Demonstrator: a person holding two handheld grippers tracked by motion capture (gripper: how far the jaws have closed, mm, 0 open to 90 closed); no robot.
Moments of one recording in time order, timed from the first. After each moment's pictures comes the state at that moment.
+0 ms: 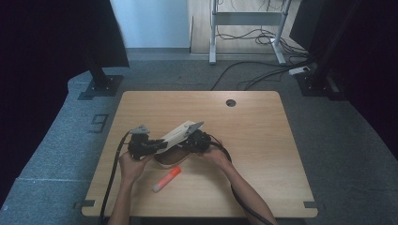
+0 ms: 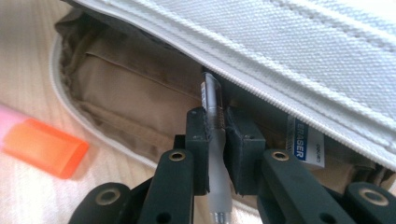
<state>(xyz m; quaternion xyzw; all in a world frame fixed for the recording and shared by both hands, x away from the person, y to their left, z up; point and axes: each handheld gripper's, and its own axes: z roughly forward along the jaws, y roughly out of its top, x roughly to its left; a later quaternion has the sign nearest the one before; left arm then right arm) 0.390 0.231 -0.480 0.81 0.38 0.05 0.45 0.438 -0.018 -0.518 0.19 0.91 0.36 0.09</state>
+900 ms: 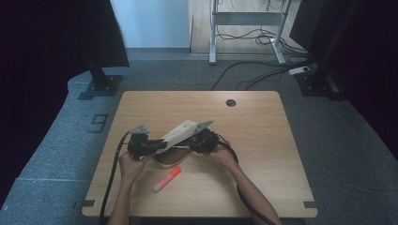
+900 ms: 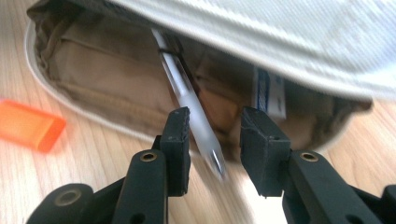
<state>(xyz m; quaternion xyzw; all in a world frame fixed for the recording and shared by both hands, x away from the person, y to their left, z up) 0.390 0.232 -0.481 0.81 0.38 0.05 0.44 0.440 -0.047 -0.520 0.22 0.90 0.36 0.09</state>
